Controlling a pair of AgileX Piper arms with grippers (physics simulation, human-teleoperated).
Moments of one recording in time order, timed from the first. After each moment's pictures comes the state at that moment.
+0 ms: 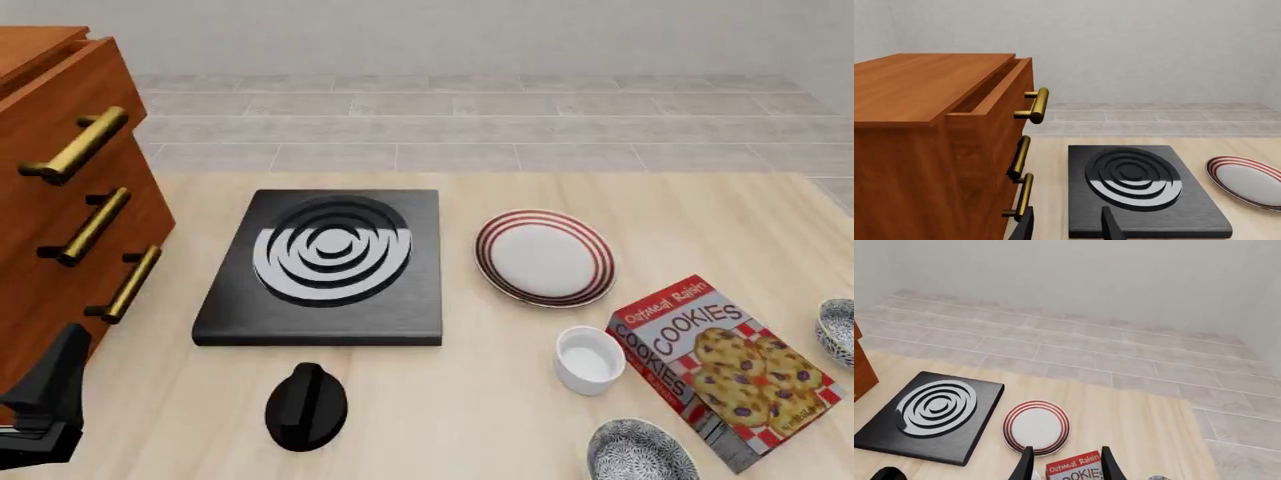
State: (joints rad) left arm 0.00 0.01 0.00 0.00 0.00; right arm 0.11 0.40 -0.97 0.76 -0.10
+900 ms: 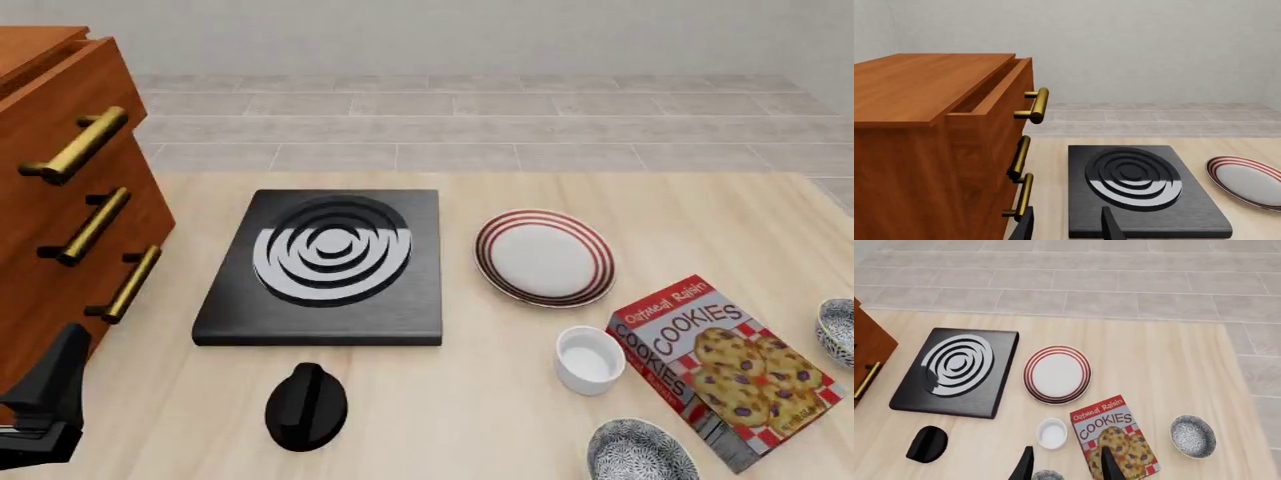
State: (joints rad) left arm 0.00 0.01 0.00 0.00 0.00; right arm 0.15 0.60 -1.15 1.08 0.07
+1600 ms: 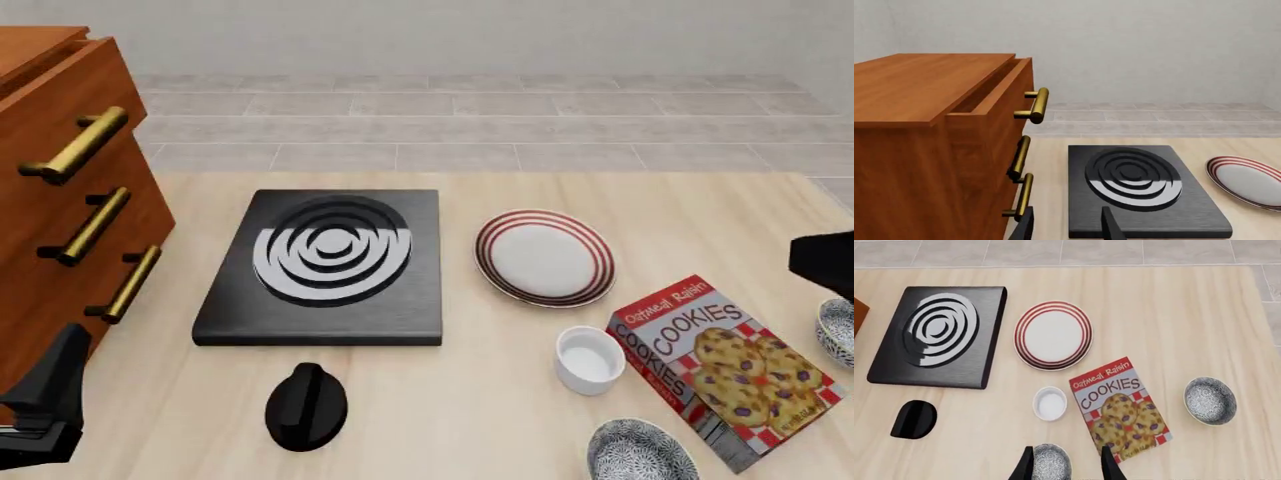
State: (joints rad) left arm 0.00 0.01 0.00 0.00 0.00; right arm 0.15 0.62 -0.94 1.05 0.12
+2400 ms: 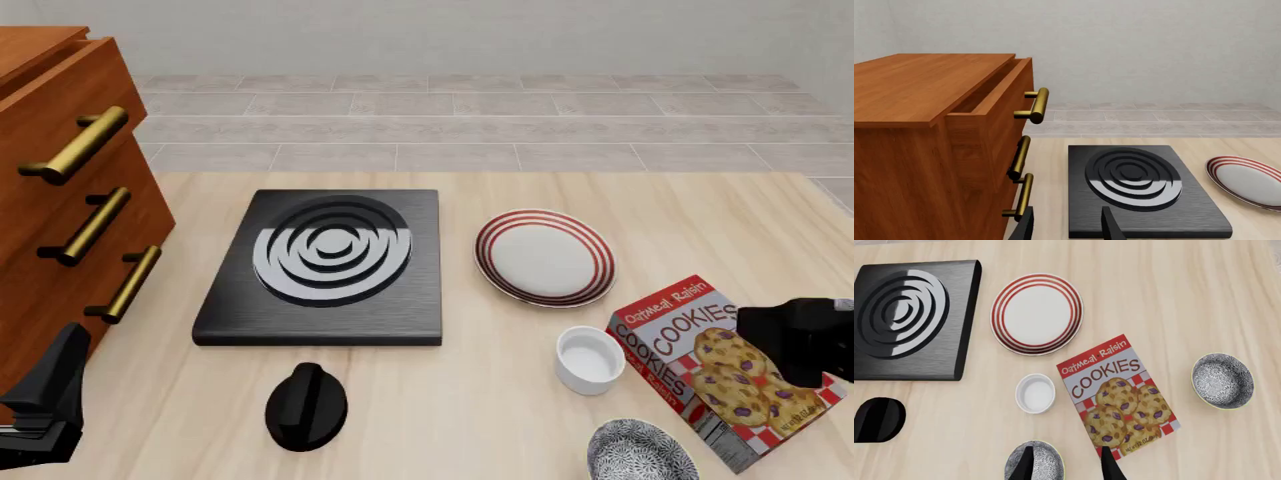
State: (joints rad) left arm 0.00 0.01 0.00 0.00 0.00; right arm 0.10 0.58 -0.65 0.86 0.12
